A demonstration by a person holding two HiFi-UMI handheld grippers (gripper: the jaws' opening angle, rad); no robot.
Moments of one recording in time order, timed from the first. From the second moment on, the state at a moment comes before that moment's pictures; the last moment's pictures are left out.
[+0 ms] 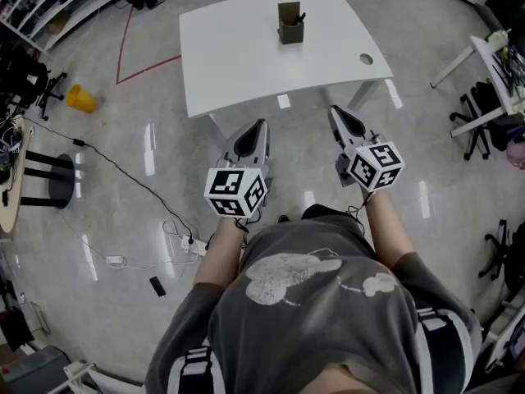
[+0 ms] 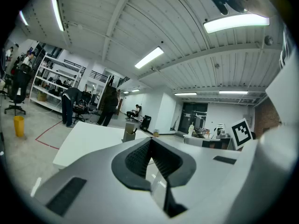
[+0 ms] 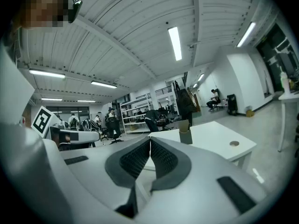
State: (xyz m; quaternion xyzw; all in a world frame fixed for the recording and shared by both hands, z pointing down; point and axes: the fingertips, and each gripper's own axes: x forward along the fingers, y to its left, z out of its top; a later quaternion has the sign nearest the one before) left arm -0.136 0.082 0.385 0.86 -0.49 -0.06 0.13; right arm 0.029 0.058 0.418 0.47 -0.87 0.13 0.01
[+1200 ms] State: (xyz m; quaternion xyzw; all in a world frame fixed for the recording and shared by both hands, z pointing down) left arm -0.100 -0.082 0.389 0.85 -0.51 -0.04 0.13; right arm 0.074 -0.136 0.424 0.48 -0.87 0.14 -0.01
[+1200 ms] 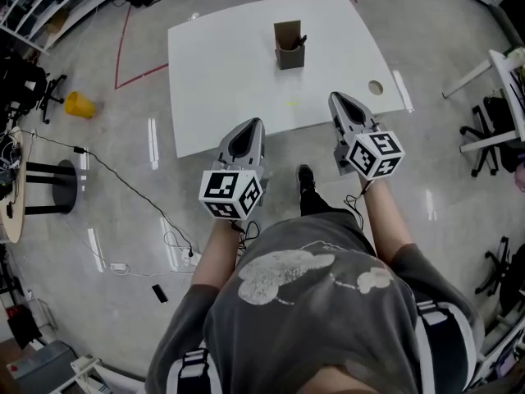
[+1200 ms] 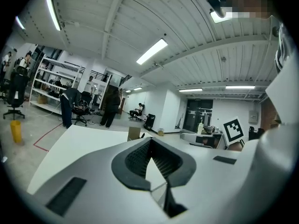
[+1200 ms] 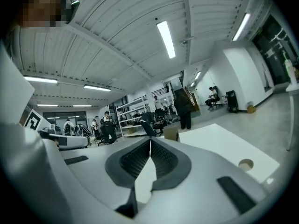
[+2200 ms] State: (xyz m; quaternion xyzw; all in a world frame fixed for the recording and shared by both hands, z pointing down) left arm -0.036 -0.282 0.403 0.84 -0.53 -0.01 0.13; right arm 0.075 -0.333 0.466 0.38 -0.90 0.19 0.01
